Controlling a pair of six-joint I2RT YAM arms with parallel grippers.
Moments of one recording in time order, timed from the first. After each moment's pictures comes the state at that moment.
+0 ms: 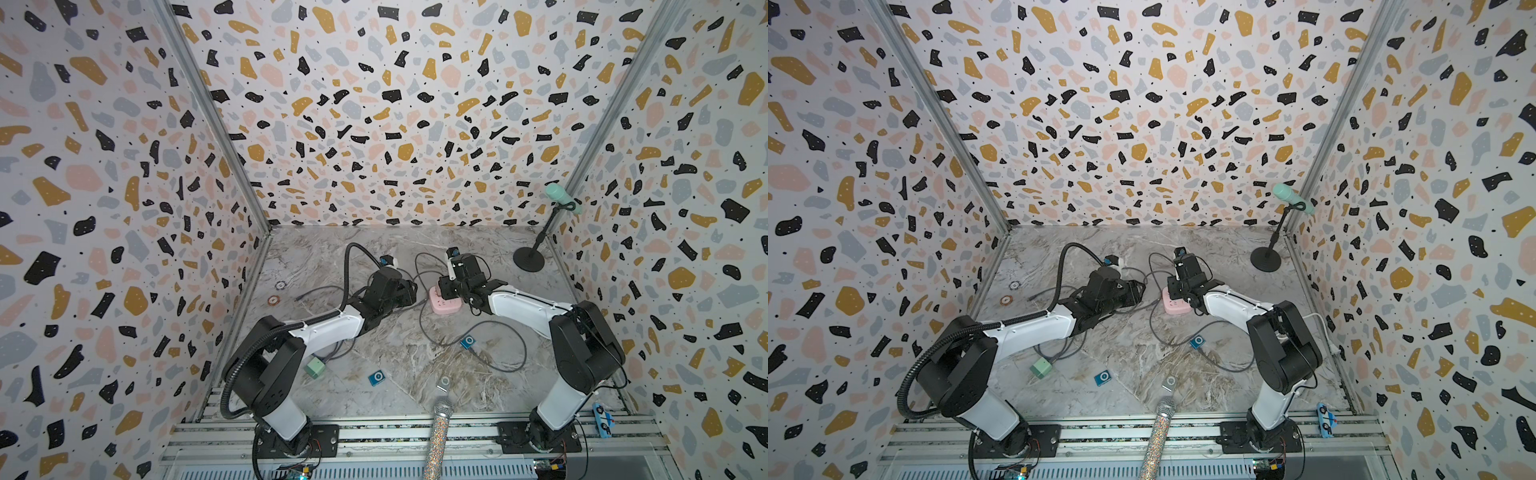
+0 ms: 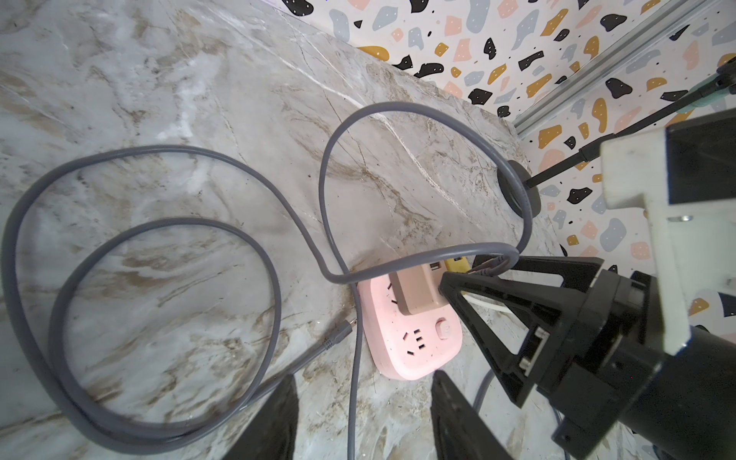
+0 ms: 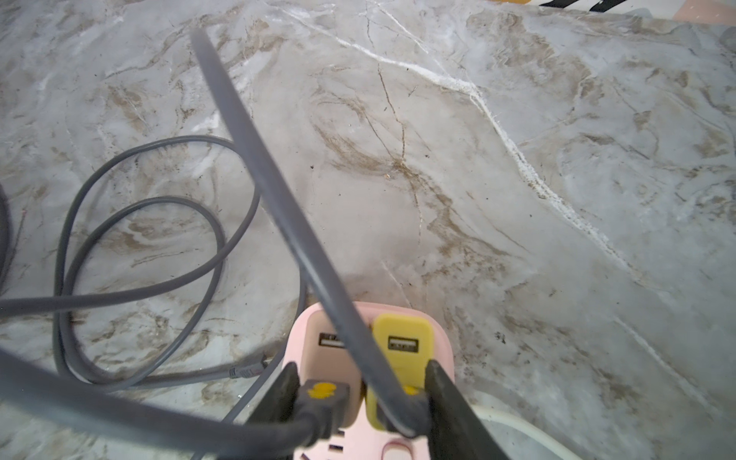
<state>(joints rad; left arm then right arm) -0.67 1.62 0.95 0.11 -0.04 -0.69 0.53 1.73 1.08 -0.12 0.10 0.20</state>
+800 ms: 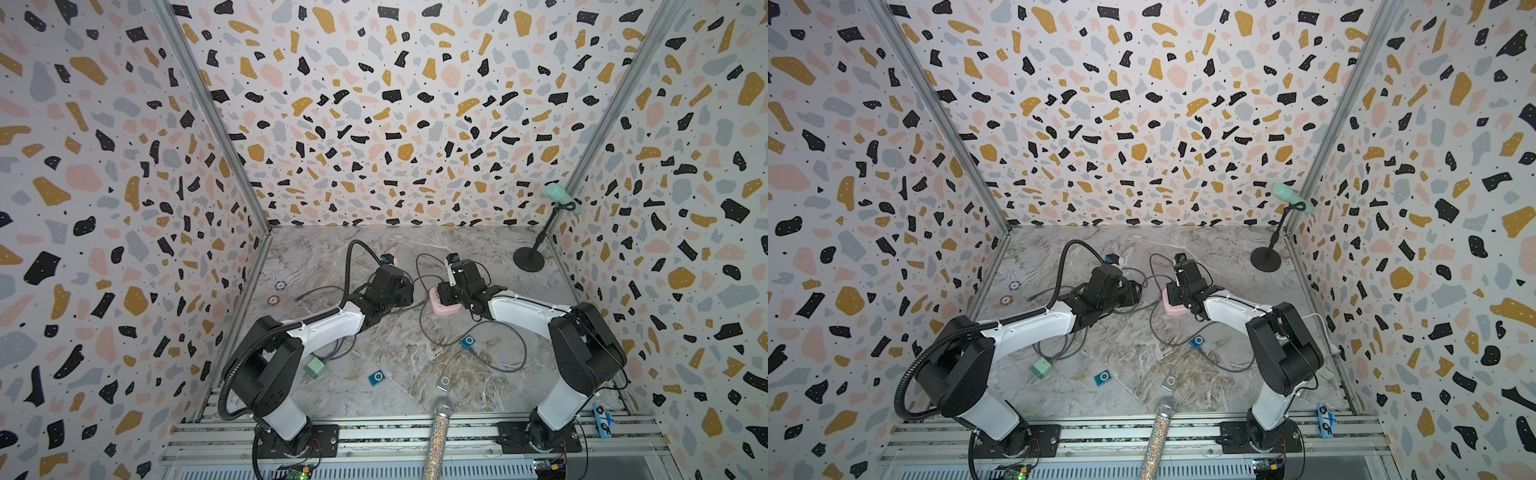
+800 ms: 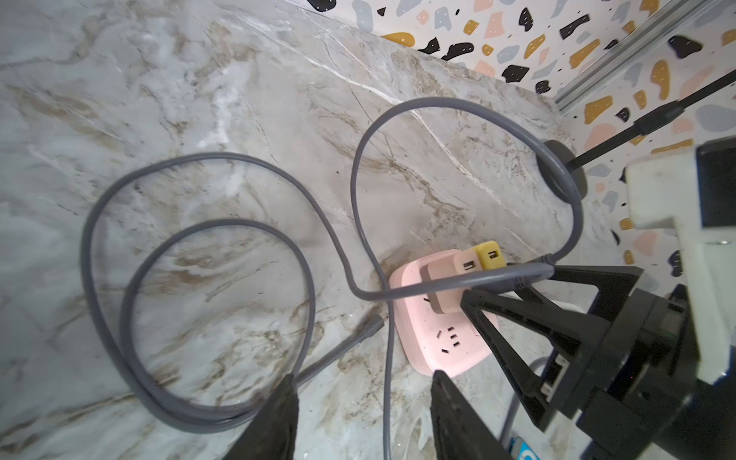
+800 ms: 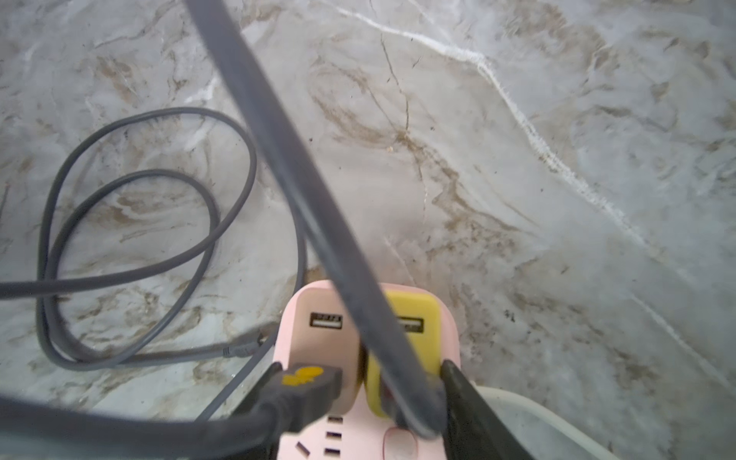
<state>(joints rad) -0.67 1.62 1.02 -0.05 -0.11 -0.59 0.54 1.70 1.01 -0.14 0.09 0.20</state>
